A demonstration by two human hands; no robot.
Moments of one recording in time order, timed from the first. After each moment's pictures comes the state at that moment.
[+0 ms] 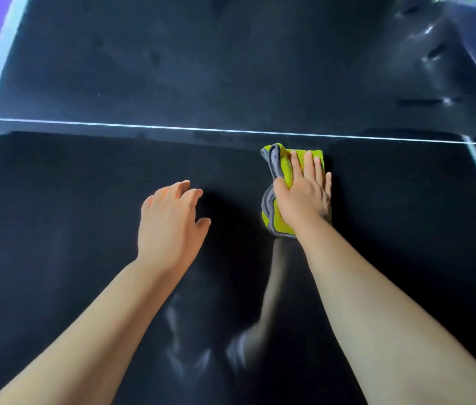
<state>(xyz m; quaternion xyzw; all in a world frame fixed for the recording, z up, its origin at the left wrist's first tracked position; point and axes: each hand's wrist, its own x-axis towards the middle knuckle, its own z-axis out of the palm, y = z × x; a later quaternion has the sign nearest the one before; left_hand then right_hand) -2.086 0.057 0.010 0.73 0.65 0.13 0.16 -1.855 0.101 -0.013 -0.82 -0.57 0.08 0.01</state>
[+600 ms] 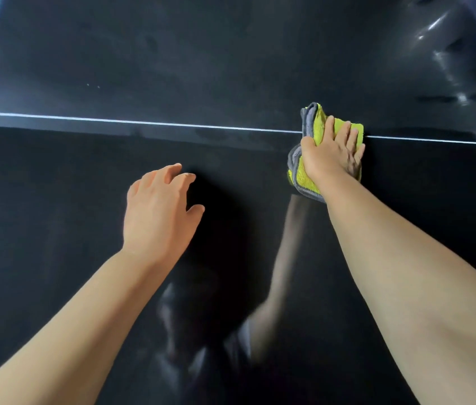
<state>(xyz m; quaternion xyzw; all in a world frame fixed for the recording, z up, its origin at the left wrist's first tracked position) -2.091 0.099 -0.014 0.73 0.65 0.14 0.14 -1.817 0.189 -0.017 -0.88 -0.47 0.07 -0.02</state>
